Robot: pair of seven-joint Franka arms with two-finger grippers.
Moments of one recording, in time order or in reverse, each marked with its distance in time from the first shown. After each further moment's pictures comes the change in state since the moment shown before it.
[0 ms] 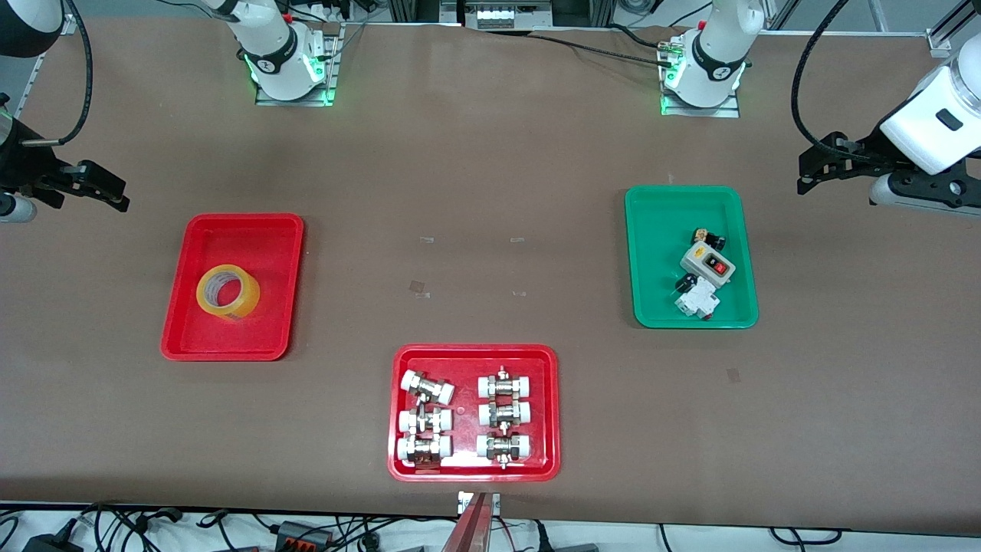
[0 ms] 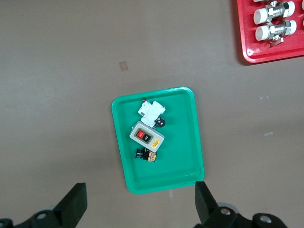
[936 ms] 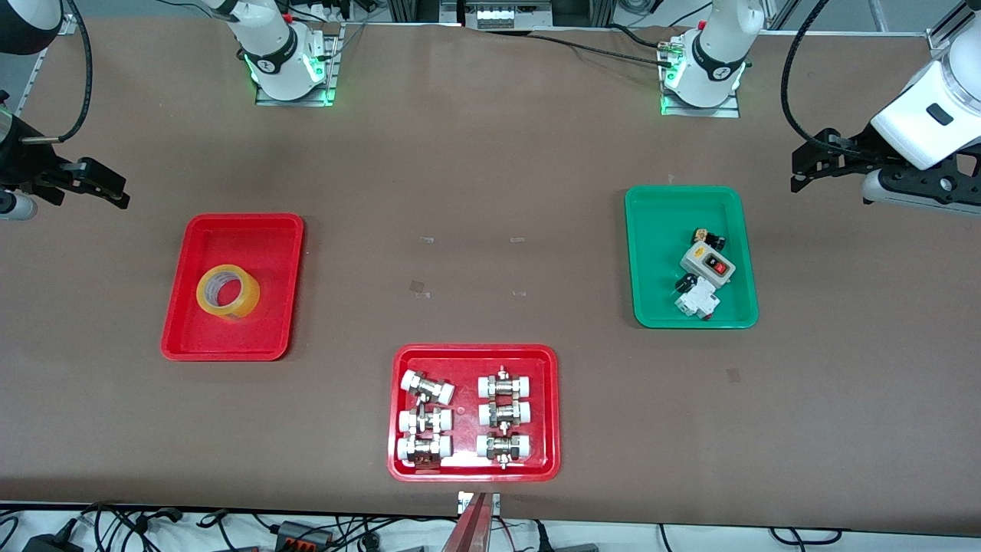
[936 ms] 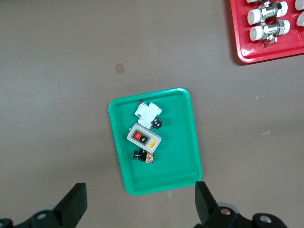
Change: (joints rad) left arm -0.008 0.000 -0.010 0.008 0.000 0.000 0.000; right arm -0.022 -0.004 0.023 0.000 0.000 -0.024 0.000
